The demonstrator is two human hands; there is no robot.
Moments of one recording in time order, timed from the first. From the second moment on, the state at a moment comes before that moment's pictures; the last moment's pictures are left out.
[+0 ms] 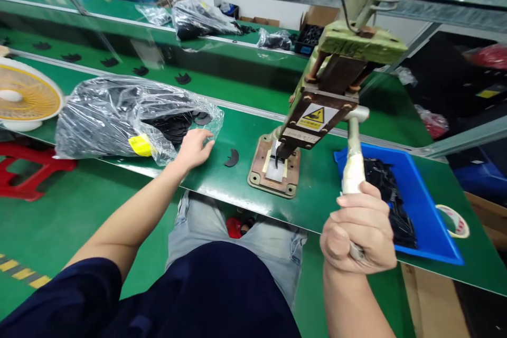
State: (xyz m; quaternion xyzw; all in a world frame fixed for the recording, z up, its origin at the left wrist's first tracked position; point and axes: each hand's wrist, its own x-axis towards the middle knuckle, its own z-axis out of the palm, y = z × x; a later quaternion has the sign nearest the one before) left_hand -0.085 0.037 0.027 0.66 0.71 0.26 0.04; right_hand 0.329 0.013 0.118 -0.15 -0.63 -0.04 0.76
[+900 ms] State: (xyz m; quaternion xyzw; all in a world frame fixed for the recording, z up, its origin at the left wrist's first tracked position) left_hand -0.047 0.079 0.047 0.79 0.53 0.10 0.28; right_hand 0.335 -0.001 0.119 -0.19 -0.67 -0.01 0.71
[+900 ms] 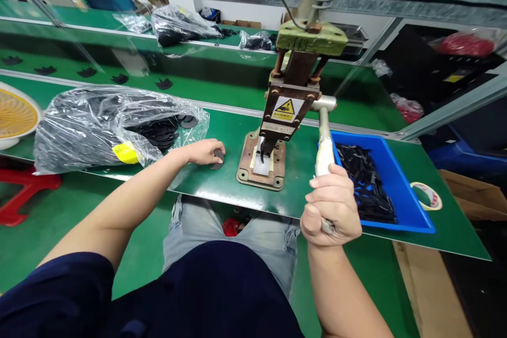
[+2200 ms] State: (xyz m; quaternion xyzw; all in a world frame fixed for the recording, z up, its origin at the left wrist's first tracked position) left_hand 0.066 0.099 0.046 0.56 0.57 0.32 0.50; right_hand 0.328 -0.013 0.123 -0.22 -0.68 -0.01 0.70
